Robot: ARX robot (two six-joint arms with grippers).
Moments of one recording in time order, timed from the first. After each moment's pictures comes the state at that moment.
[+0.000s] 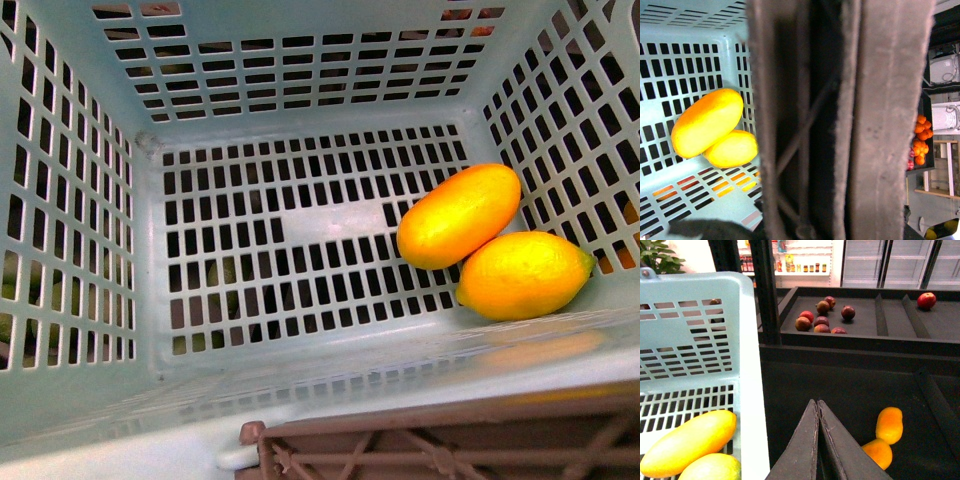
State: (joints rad) left arm -0.70 1.49 1.25 -0.31 0.23 -0.90; right arm 0.00 0.38 0.02 0.38 0.00 0.00
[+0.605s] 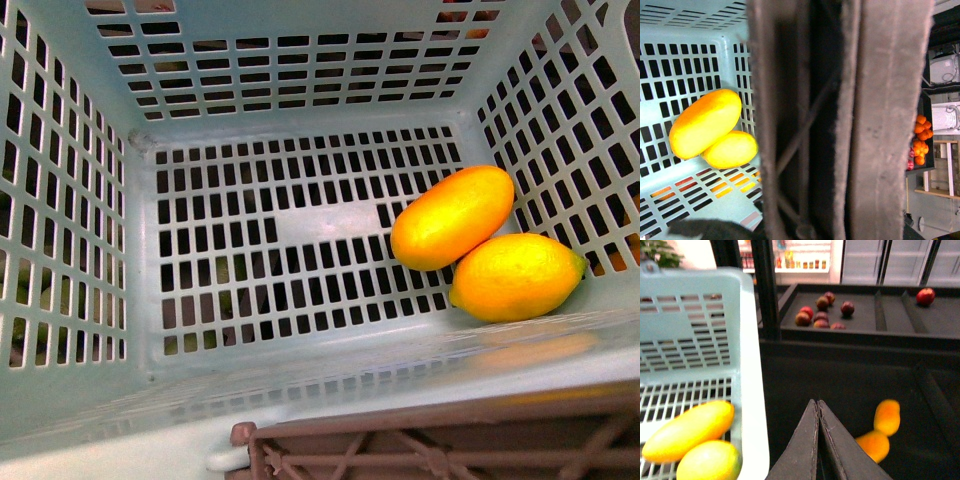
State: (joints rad) left arm -0.70 1.49 1.25 -0.31 0.23 -0.90; right arm 0.00 0.12 0.02 0.10 0.00 0.00
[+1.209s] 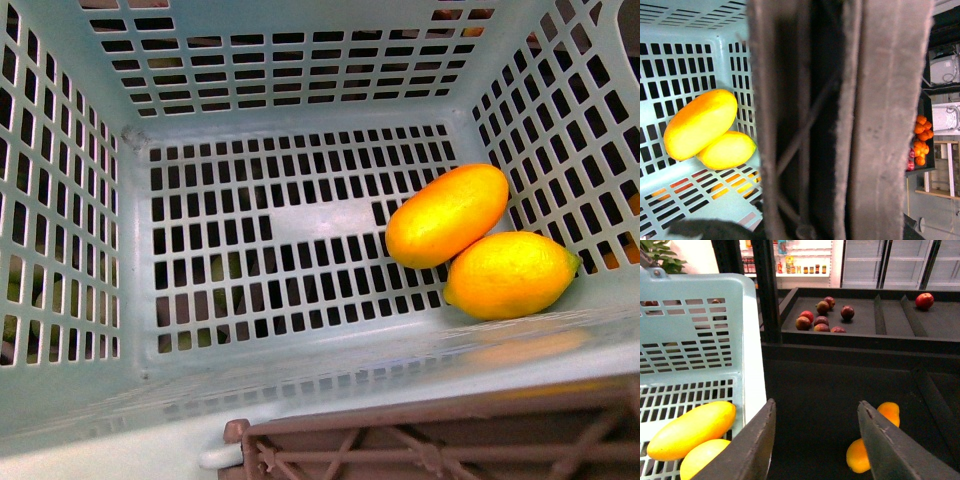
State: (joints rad) left arm -0.70 1.49 1.25 -0.31 0.22 -0.90; right arm 0.00 0.01 0.02 0.00 0.00 0.00
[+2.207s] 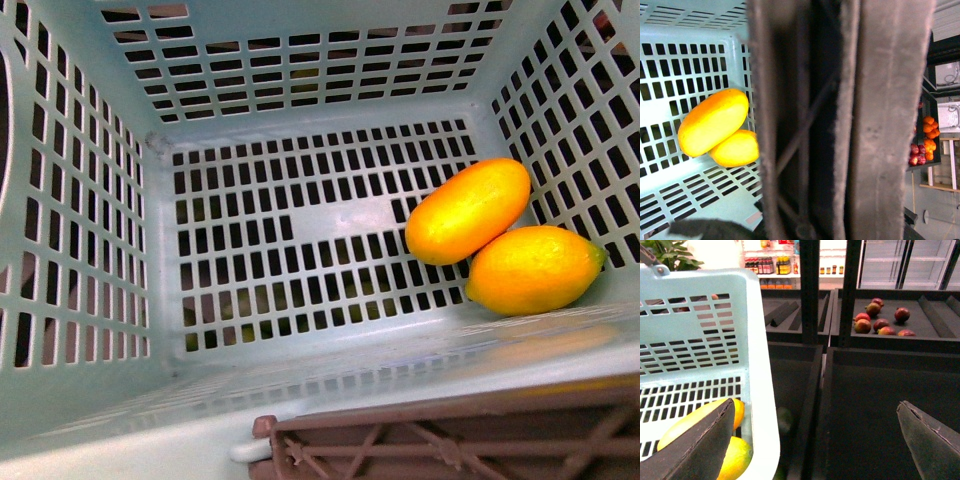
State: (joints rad) left arm -0.70 1.49 1.25 -0.31 0.23 -0.90; right arm 0.00 0.00 0.02 0.00 0.00 0.00
